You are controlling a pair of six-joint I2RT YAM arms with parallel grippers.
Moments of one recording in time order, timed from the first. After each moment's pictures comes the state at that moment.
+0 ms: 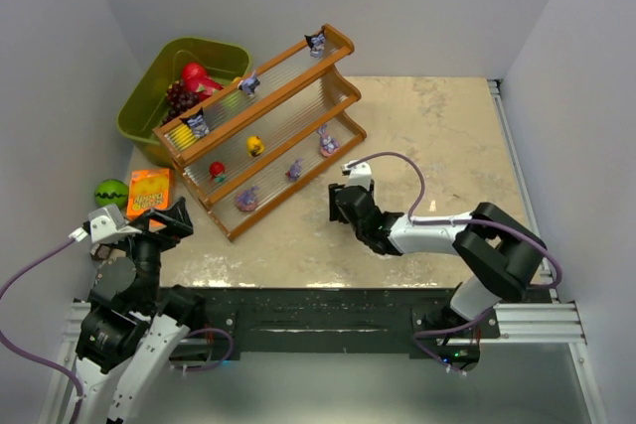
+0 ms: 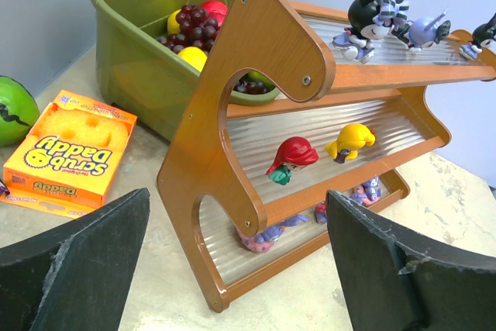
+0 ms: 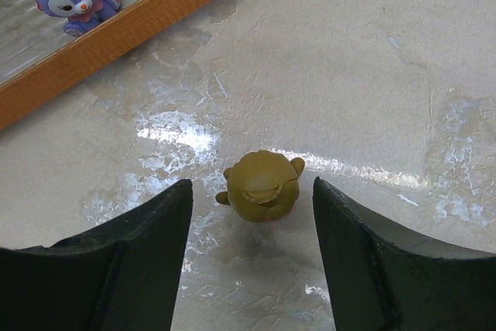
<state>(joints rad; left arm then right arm) -0.43 0.01 0.64 -0.63 -0.61 -0.47 0.89 1.58 0.66 0.31 0.56 0.47</state>
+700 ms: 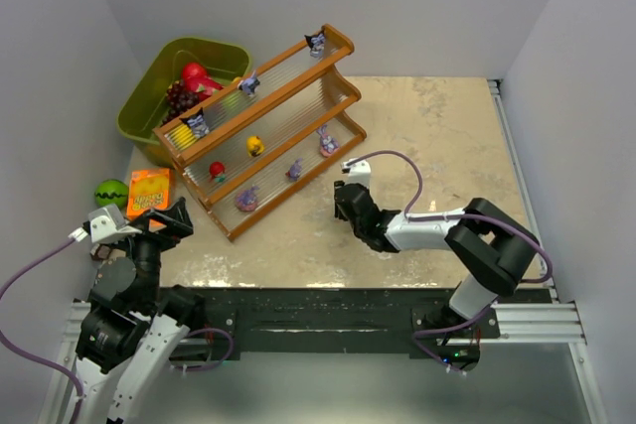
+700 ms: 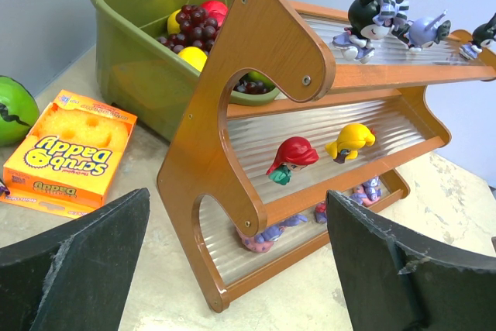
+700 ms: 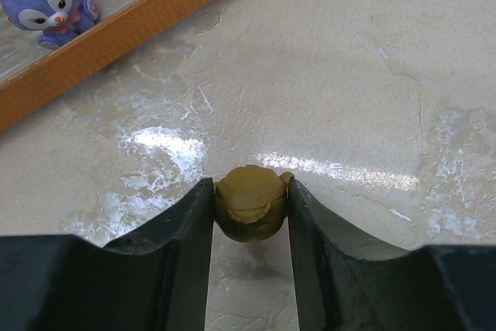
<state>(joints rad) -0.43 0.01 0.64 -0.63 -0.61 -0.47 0.87 1.63 0.69 0.34 0.58 0.45</state>
